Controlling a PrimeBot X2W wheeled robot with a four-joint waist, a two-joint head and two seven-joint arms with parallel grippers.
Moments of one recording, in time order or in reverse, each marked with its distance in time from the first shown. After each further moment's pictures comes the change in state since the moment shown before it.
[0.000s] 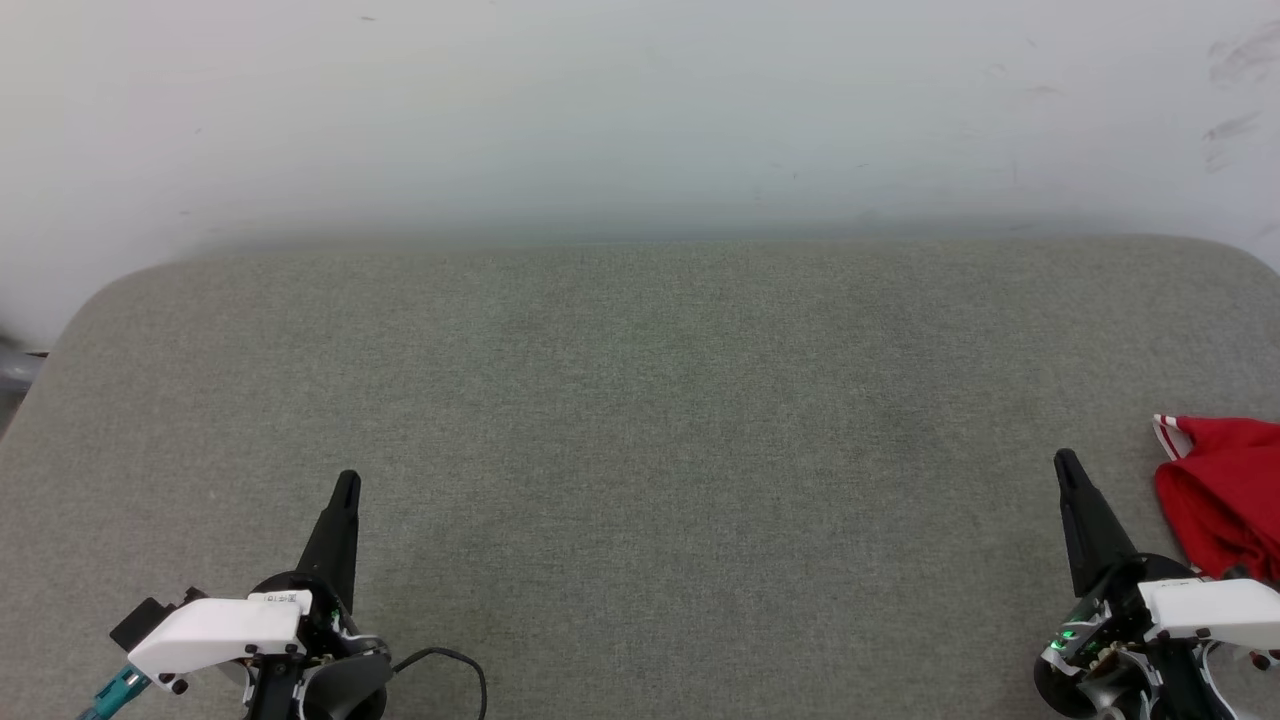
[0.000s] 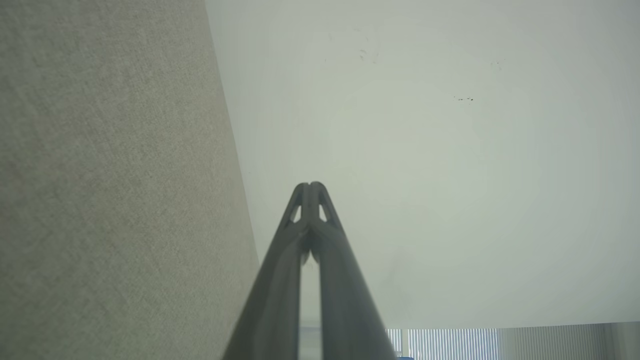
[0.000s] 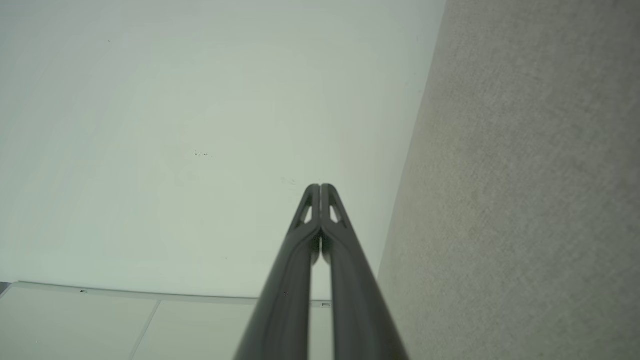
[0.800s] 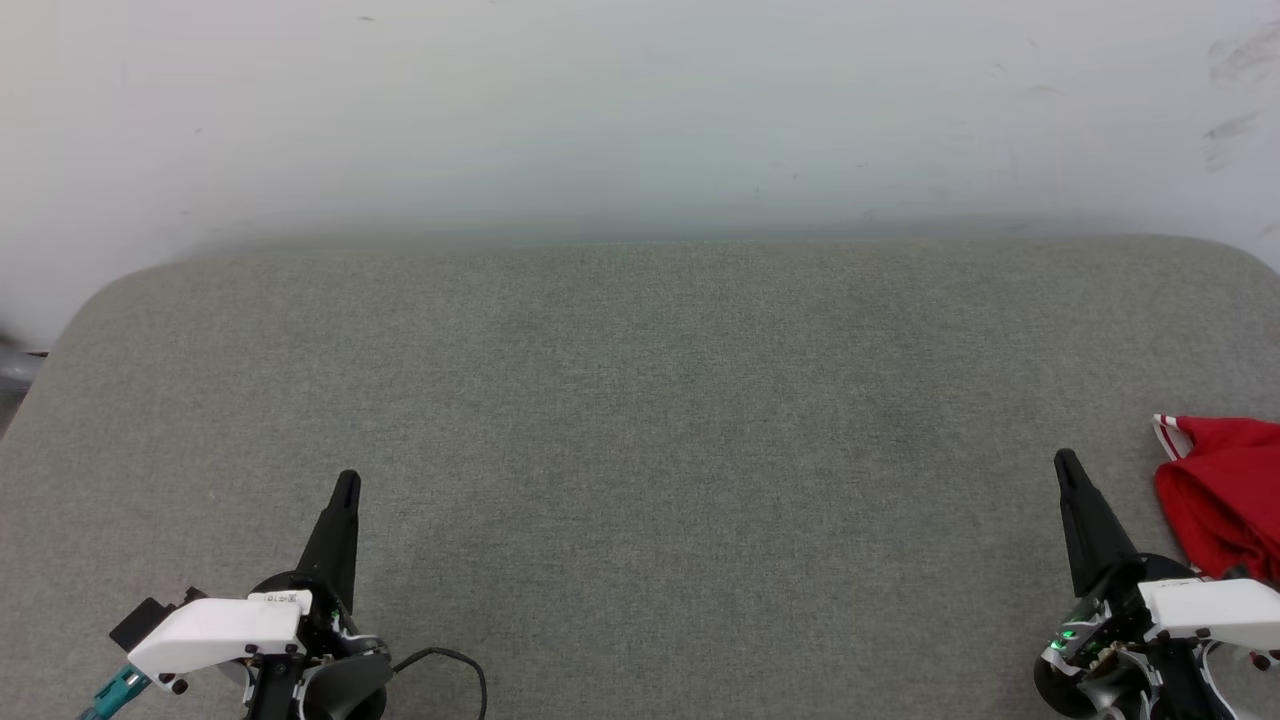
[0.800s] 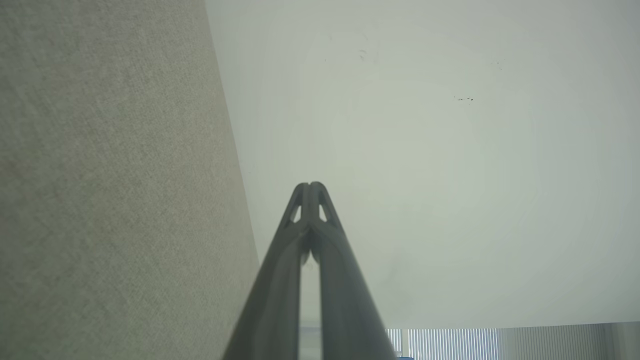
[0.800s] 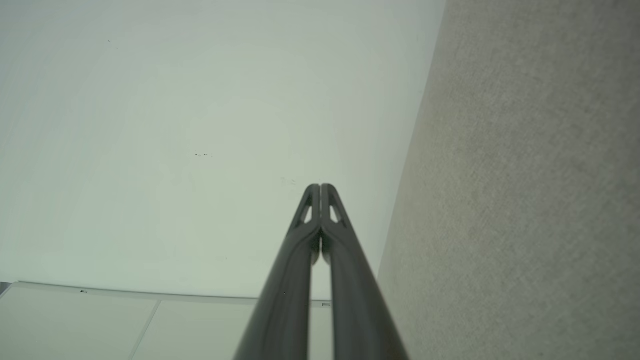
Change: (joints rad) left arm 0.000 0.000 0.000 0.000 0.000 0.000 0.000; right arm 0.000 0.000 0.000 0.000 0.000 0.000 0.000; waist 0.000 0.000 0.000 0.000
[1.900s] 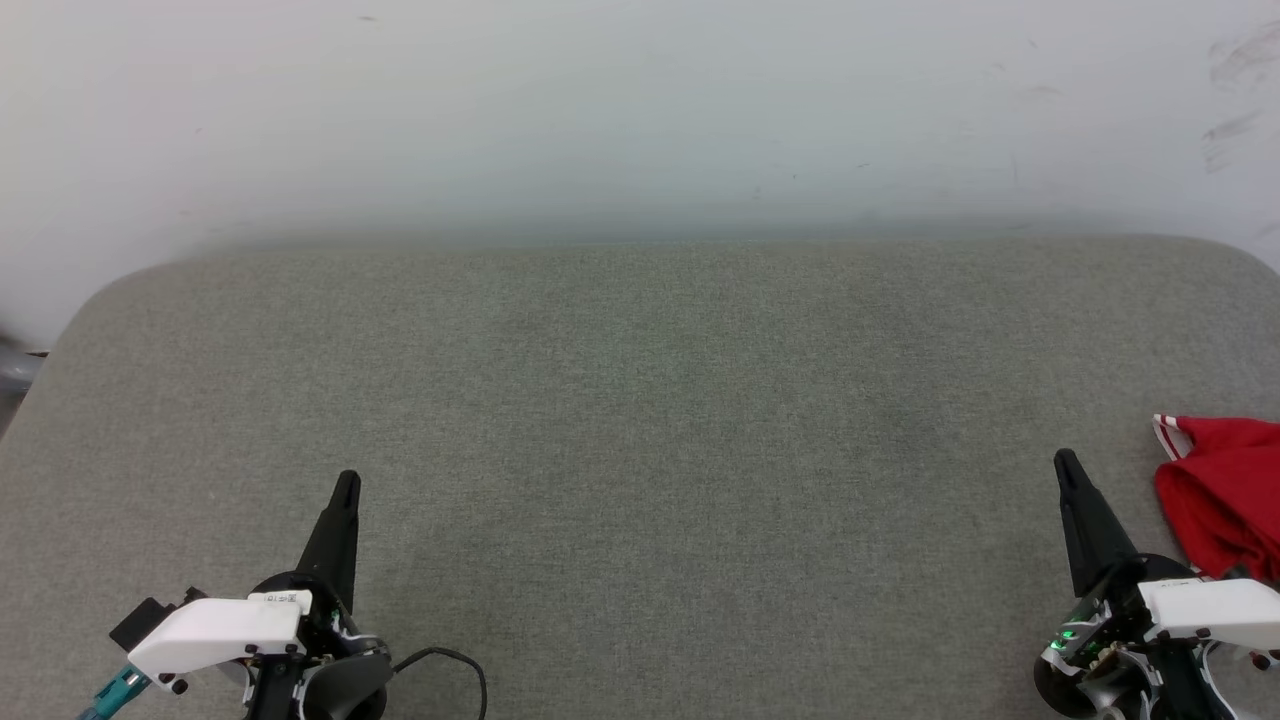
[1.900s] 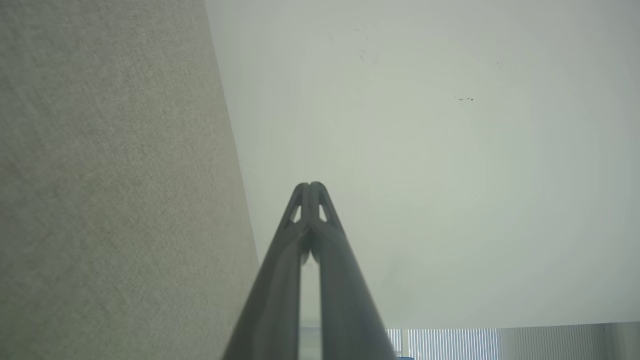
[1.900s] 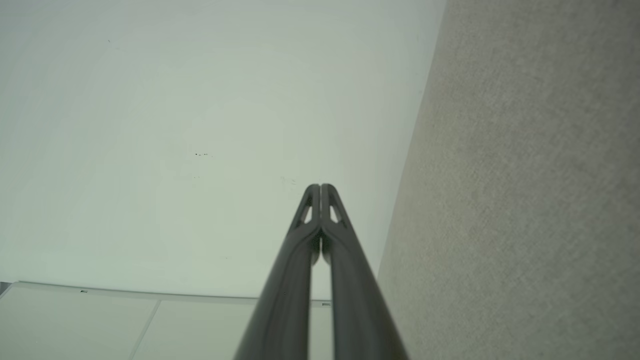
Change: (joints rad) left arm 0.000 0.000 0.000 0.000 0.000 0.000 0.000; right arm 0.000 0.000 0.000 0.000 0.000 0.000 0.001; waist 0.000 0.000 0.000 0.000
